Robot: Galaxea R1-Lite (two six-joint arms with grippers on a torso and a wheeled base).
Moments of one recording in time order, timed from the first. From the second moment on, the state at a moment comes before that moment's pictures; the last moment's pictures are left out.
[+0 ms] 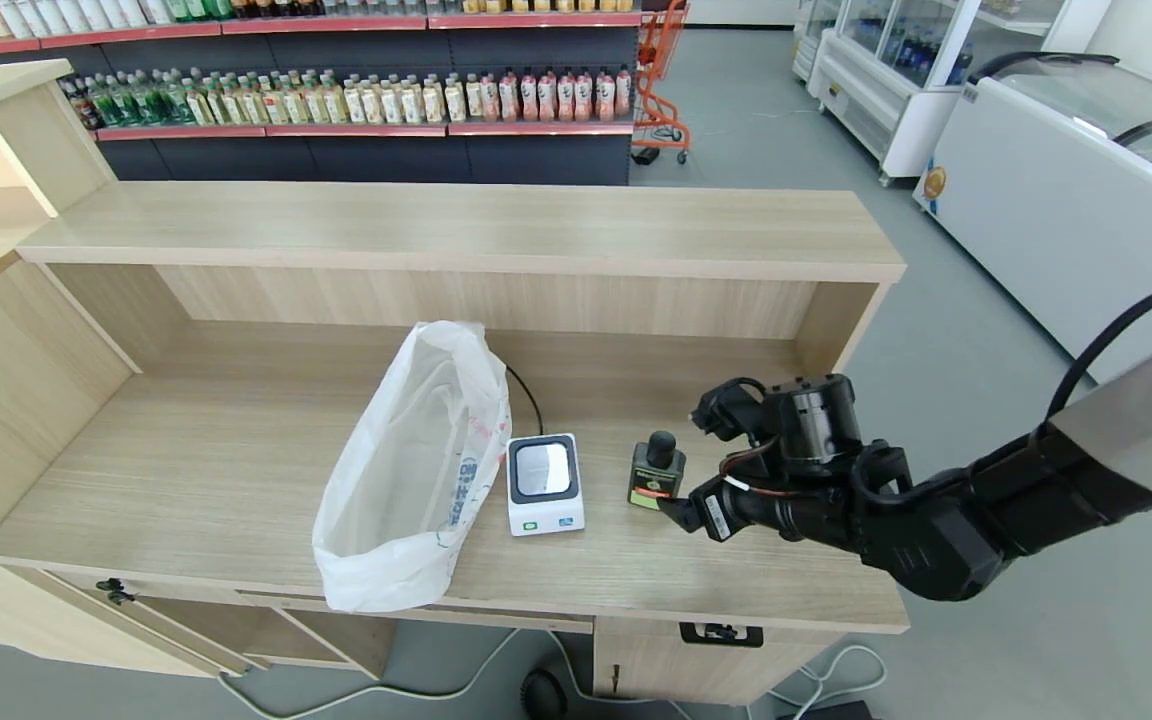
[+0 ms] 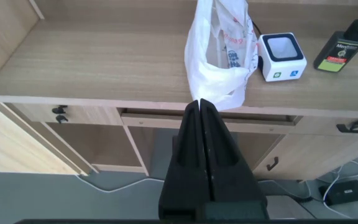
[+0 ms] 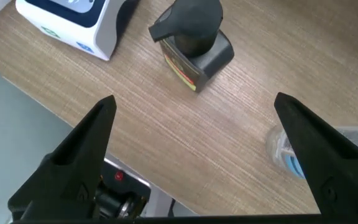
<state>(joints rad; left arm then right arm) 0.00 0.00 0.00 0.00 -0.03 0.01 0.52 2.05 -0.93 -0.60 -0.06 -0.17</state>
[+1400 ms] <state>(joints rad) 0.00 0.00 0.00 0.00 -0.03 0.01 0.53 2.36 -1.23 -0.66 -0.01 -0.21</state>
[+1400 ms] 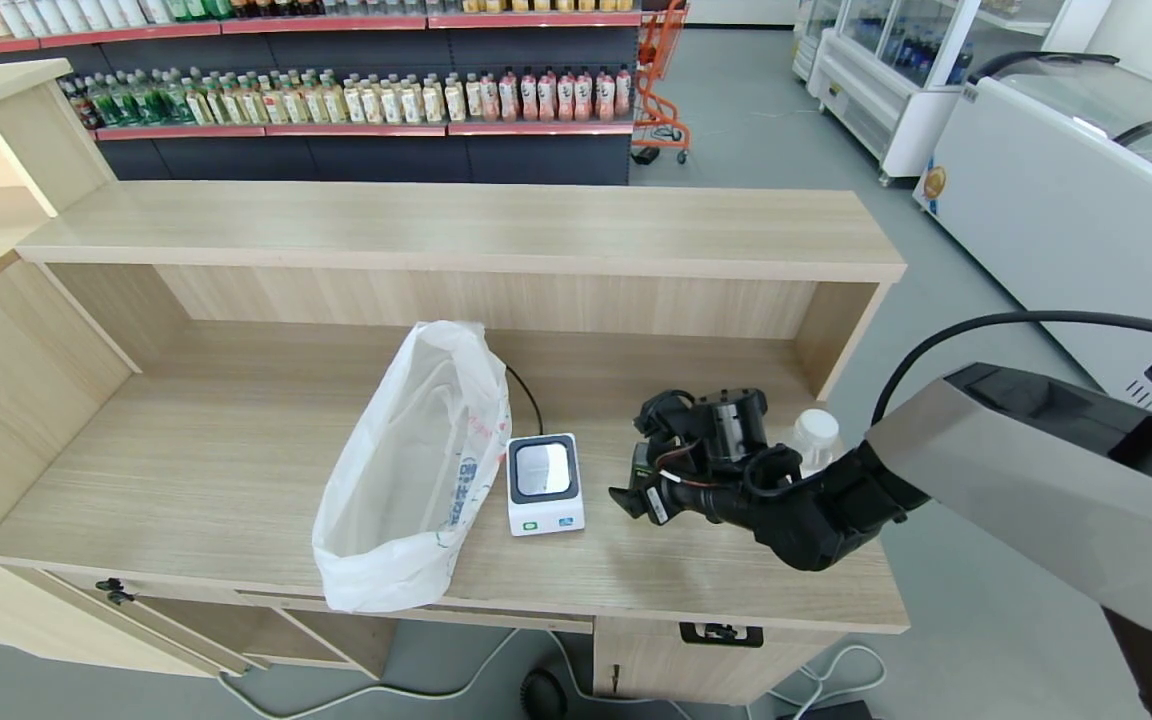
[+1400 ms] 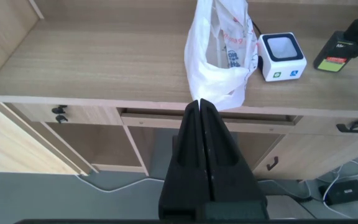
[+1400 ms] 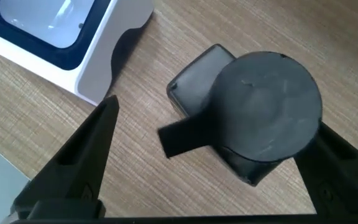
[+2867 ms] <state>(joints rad) 0.00 0.00 0.00 0.00 -0.03 0.01 0.52 1.82 -0.89 -0.69 0.09 0.16</state>
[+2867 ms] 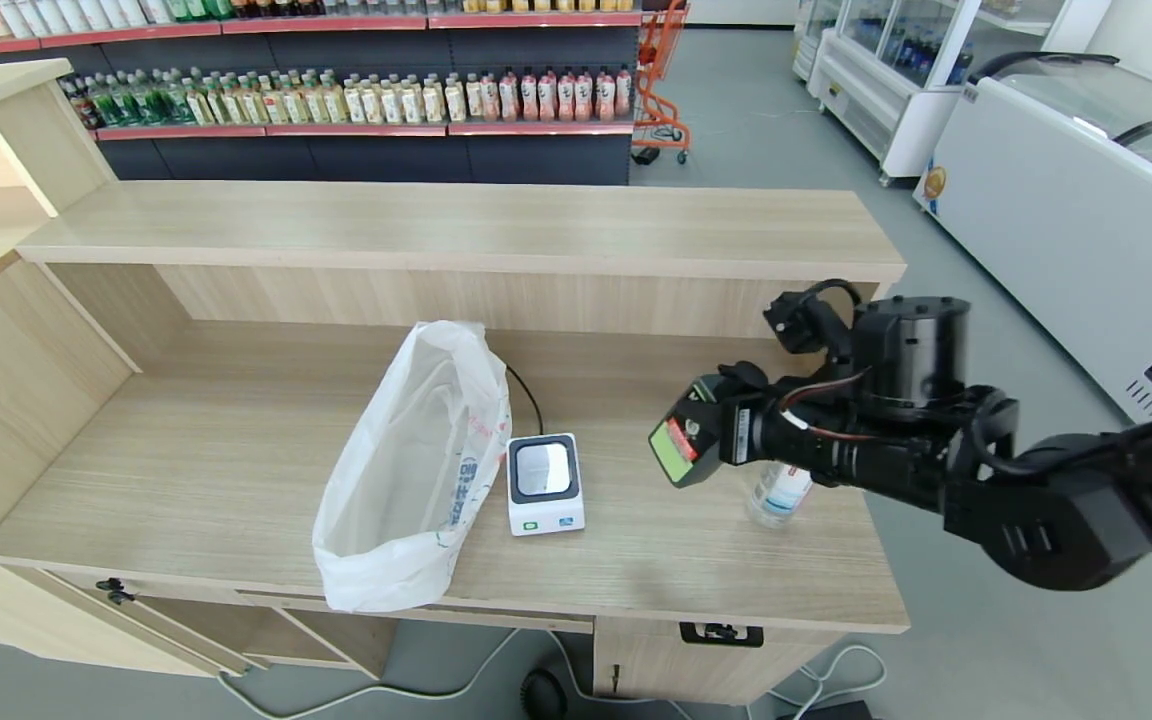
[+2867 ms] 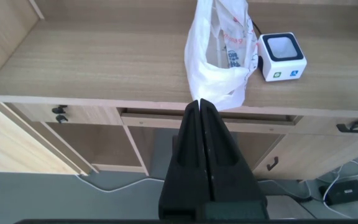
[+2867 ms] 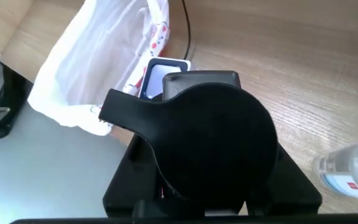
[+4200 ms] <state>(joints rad) 0.00 0.00 0.00 0.00 -0.03 0.01 0.43 1.25 -0.50 -1.57 0.89 -1.69</state>
